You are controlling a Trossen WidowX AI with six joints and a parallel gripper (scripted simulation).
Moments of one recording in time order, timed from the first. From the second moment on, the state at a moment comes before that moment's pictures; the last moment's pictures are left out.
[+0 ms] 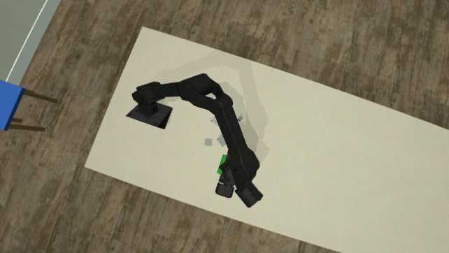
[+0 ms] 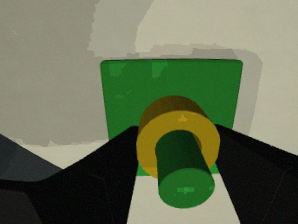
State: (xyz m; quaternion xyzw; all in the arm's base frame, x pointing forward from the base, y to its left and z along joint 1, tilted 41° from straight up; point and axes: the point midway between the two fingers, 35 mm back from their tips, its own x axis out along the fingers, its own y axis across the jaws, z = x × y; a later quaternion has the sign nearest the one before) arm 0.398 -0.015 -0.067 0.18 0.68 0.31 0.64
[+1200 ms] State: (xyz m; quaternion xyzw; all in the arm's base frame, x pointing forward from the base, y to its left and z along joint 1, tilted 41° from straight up) arm 0.398 -0.015 -0.067 0.18 0.68 0.31 0.64
